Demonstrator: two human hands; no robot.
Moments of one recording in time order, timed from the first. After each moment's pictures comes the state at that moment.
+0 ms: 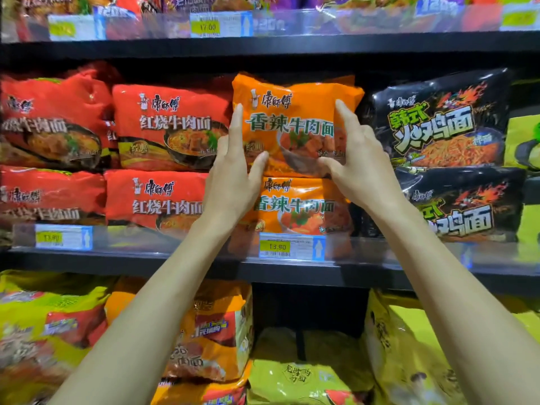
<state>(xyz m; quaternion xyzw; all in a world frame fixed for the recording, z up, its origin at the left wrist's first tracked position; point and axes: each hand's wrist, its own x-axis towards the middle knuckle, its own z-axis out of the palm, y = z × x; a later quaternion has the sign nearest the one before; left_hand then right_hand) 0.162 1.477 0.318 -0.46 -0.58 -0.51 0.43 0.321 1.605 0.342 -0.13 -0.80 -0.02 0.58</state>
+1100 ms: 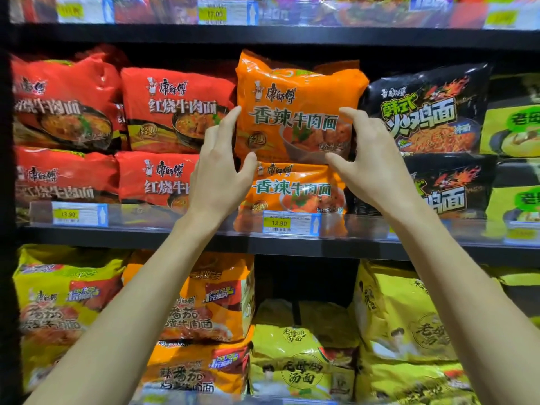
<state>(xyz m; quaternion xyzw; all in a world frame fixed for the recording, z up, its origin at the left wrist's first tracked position) 0.180 1.430 0.294 -0.45 -0.61 -0.51 0.41 0.362 1.566 0.322 -0.16 -0.81 -0.01 0.56</state>
